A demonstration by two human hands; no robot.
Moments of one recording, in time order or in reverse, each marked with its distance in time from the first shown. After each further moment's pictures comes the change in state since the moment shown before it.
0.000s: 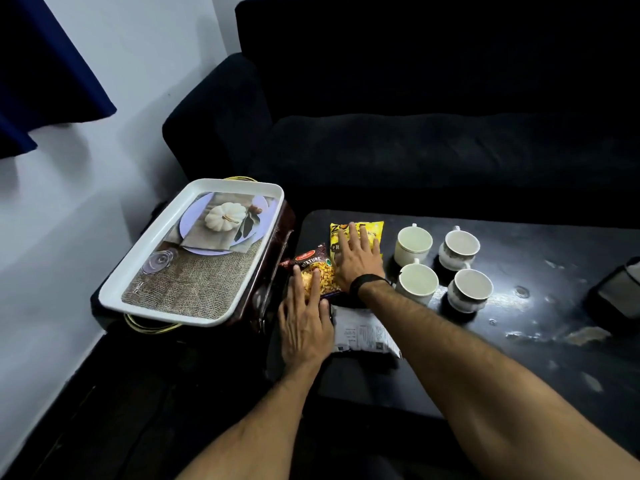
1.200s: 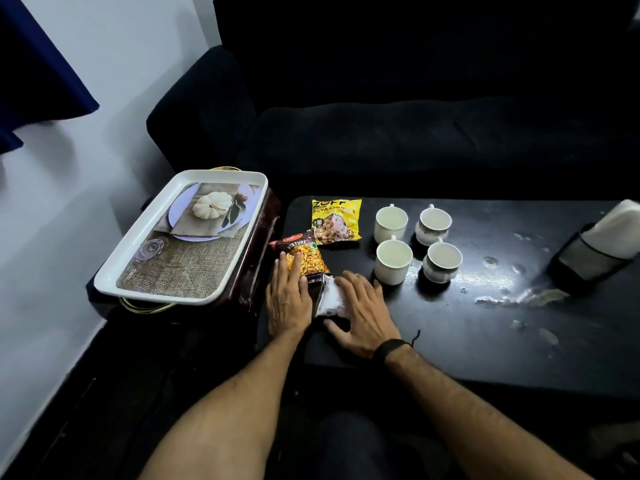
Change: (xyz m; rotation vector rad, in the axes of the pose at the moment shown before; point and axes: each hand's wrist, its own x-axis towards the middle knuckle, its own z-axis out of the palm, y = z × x) left_hand 0.001 0.000 -0.010 -0.140 -0.064 -0.050; right_hand -0.156 0.033 0.021 0.191 0.118 -0.220
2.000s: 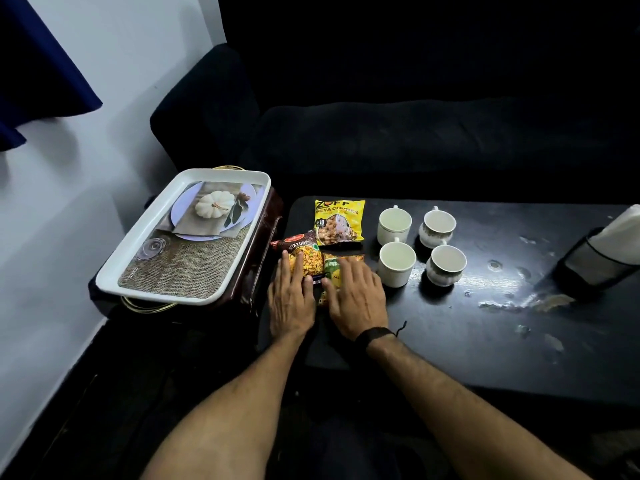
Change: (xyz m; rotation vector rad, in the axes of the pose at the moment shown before) left_hand 0.003 -0.004 0.005 0.017 -0.007 0.015; right_hand 0.034 -0.023 -0.002 -0.070 0.284 0.161
